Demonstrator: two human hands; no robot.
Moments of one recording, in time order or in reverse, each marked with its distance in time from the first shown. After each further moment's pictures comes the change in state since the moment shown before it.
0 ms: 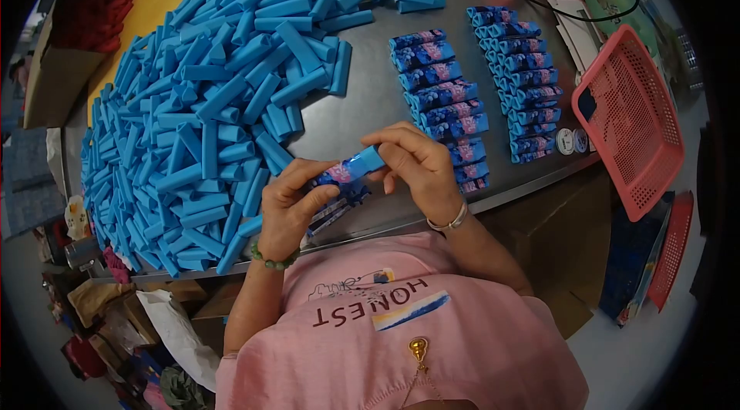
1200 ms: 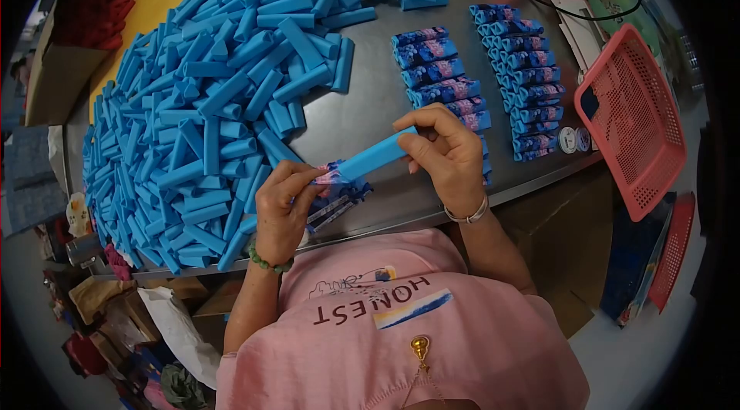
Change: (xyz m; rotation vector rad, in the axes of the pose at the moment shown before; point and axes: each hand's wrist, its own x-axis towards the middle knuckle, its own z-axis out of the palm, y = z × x) left_hand -0.008 0.001 -0.003 0.451 0.139 0.164; right_hand 0.001 -0.013 -0.015 -0.090 0.078 -0.189
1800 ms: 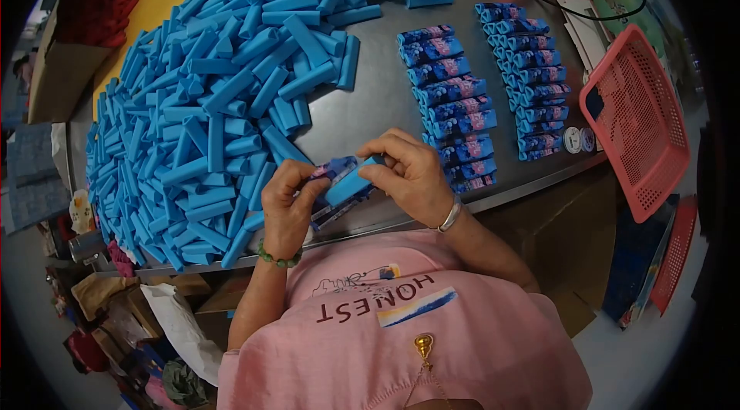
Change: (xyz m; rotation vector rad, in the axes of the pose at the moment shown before) left_hand -0.010 -0.022 0.003 -0.179 0.006 -0.178; right_hand -0.009 0.019 0.027 -0.286 -0.159 0.035
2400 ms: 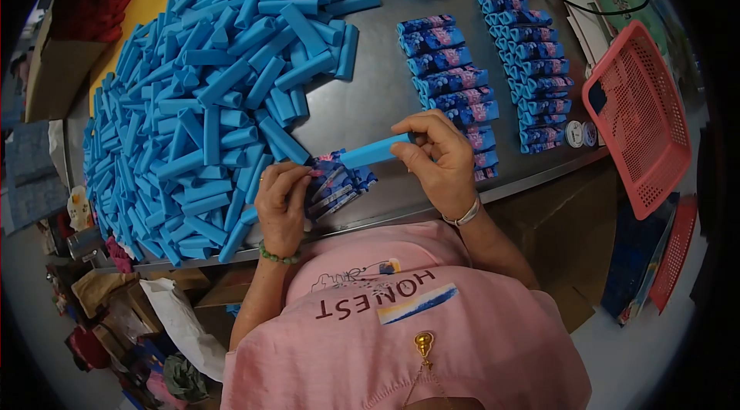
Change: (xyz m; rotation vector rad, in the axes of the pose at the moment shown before) left_hand -0.012 -0.021 0.002 0.335 0.213 0.239; right_hand -0.010 0.010 -0.020 -0.011 0.146 -0.067
